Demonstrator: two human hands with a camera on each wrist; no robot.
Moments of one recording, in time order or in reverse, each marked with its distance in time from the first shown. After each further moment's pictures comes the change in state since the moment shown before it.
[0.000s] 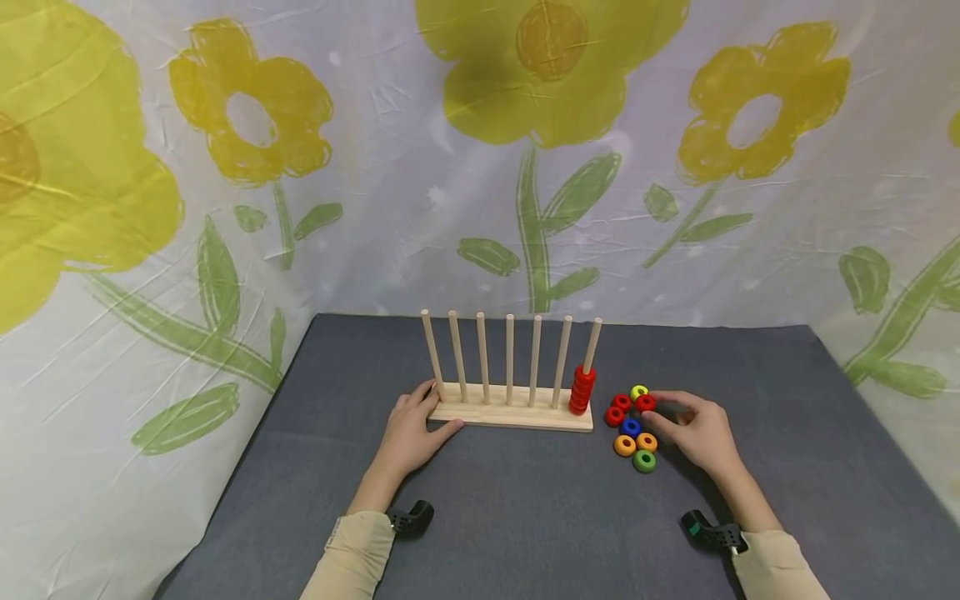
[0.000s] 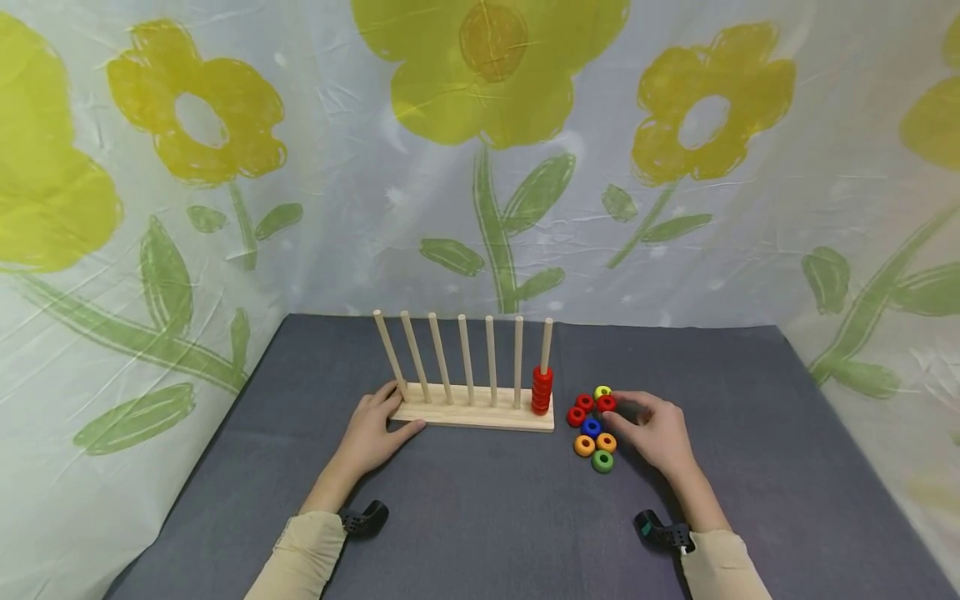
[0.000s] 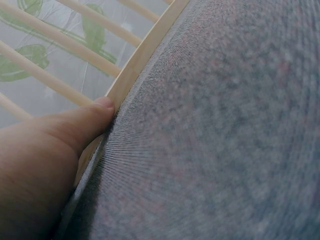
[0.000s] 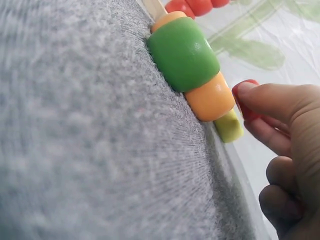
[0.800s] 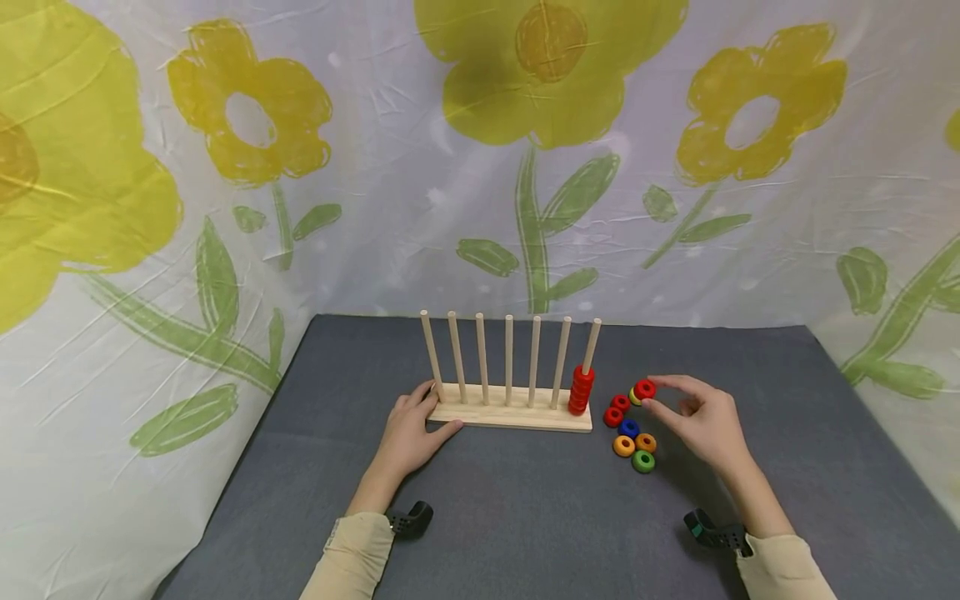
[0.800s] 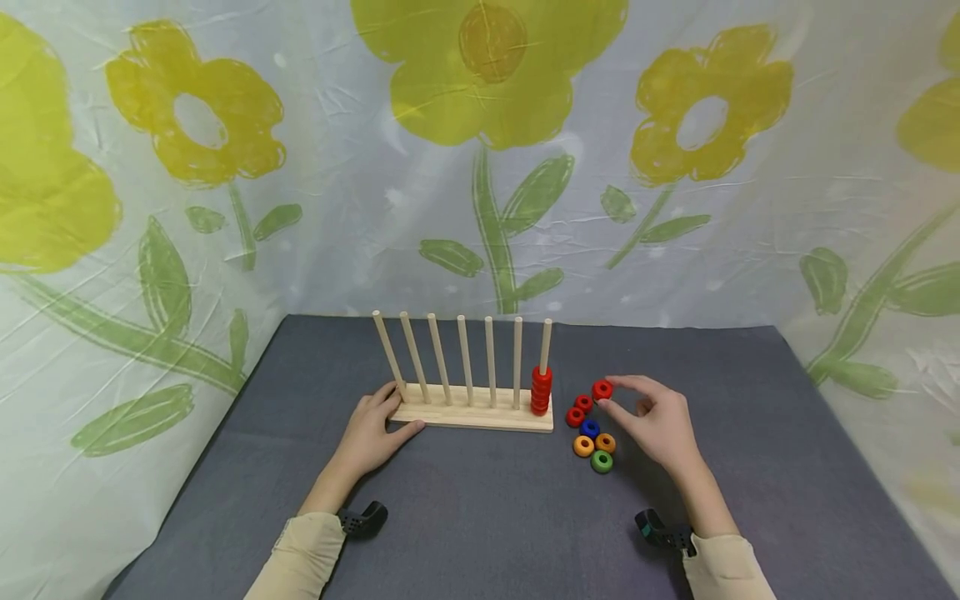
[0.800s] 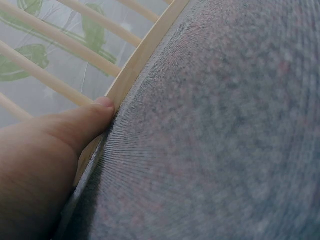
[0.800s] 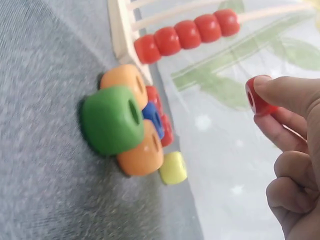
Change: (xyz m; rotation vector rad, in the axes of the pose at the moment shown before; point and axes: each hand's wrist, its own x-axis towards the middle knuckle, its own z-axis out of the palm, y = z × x) left_hand 0.000 -0.001 0.001 -0.008 0.005 0.005; right_hand 0.006 -0.046 -0.023 0.028 0.083 -0.139
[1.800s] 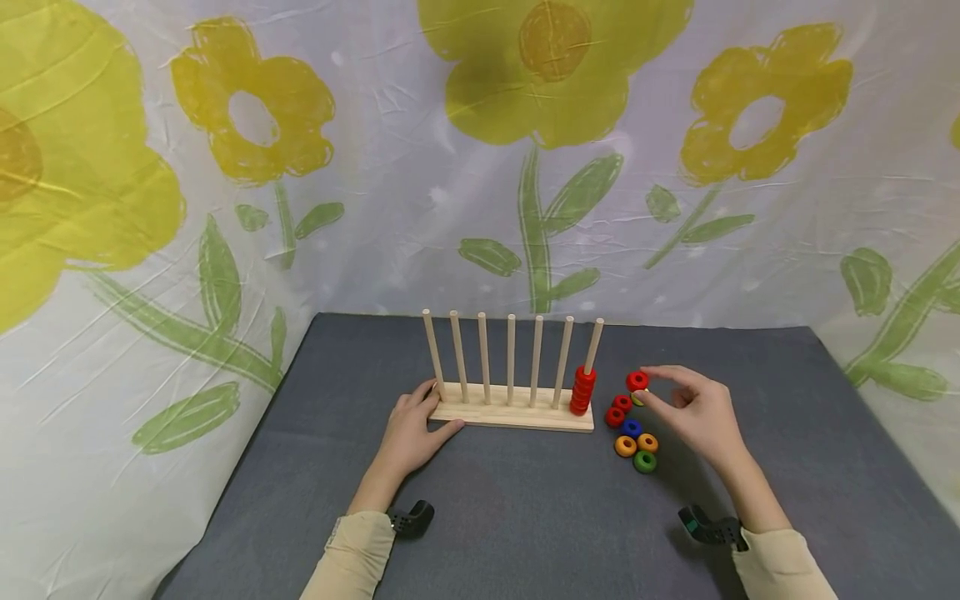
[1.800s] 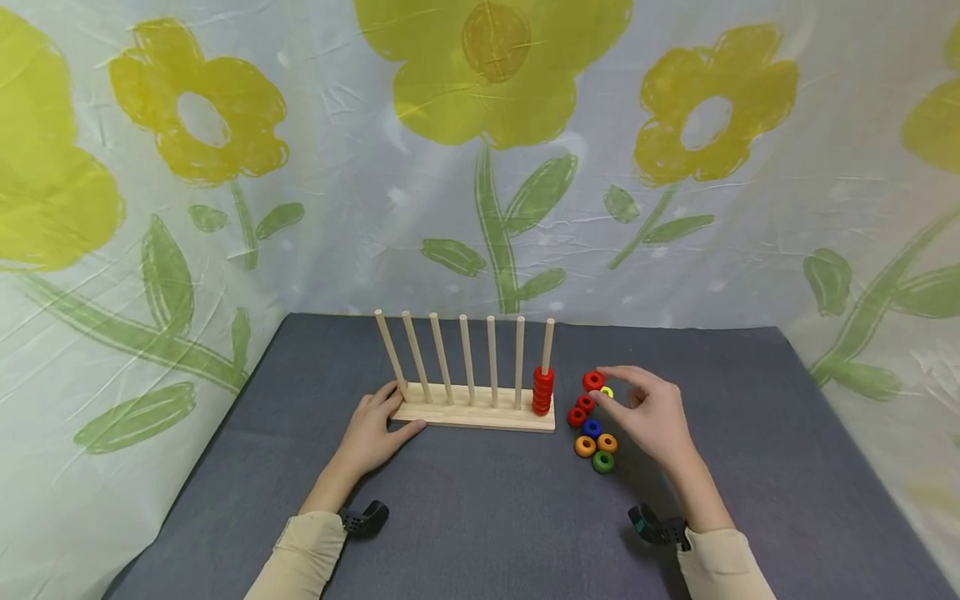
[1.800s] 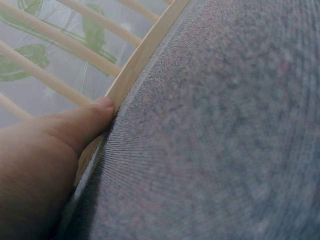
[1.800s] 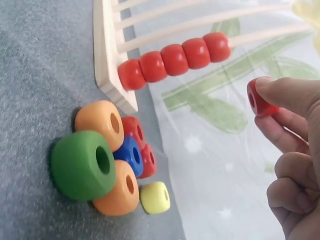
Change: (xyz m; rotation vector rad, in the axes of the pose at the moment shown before) left_hand 0.000 0.001 -0.001 0.003 0.002 0.004; right_hand 0.013 -0.021 0.002 -0.017 0.017 -0.054
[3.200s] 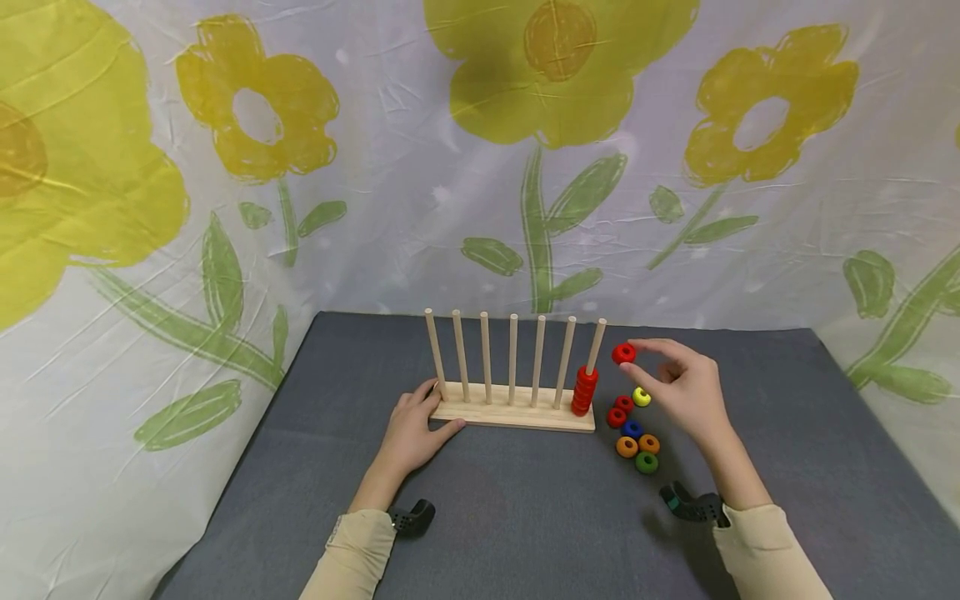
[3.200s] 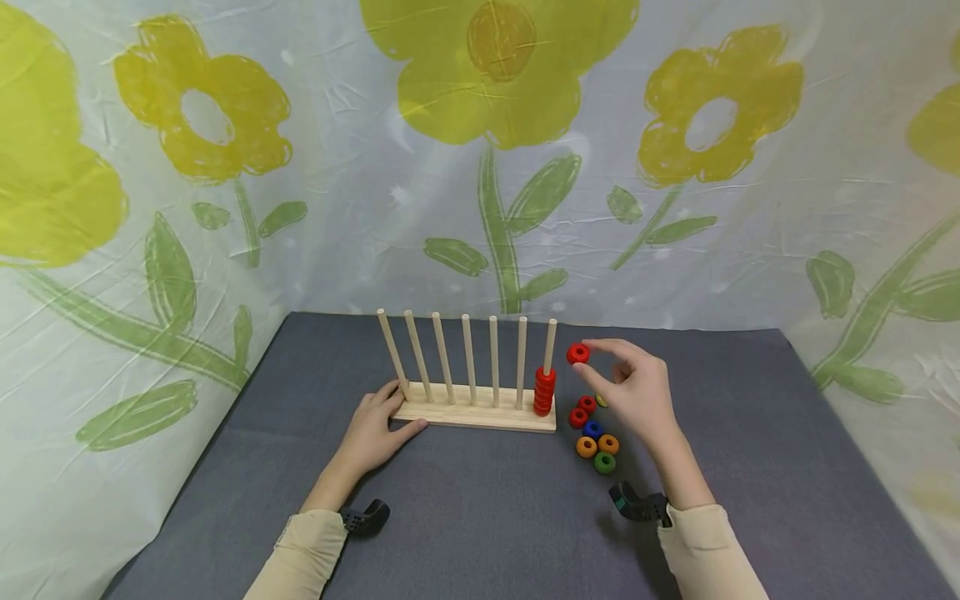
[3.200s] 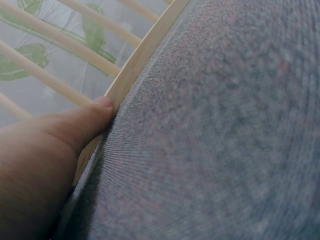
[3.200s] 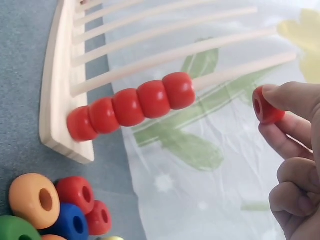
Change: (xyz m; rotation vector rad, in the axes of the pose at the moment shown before) left_hand 0.001 -0.002 0.001 -0.002 0.005 0.012; right_hand 0.033 -0.030 0.006 0.057 0.058 -0.016
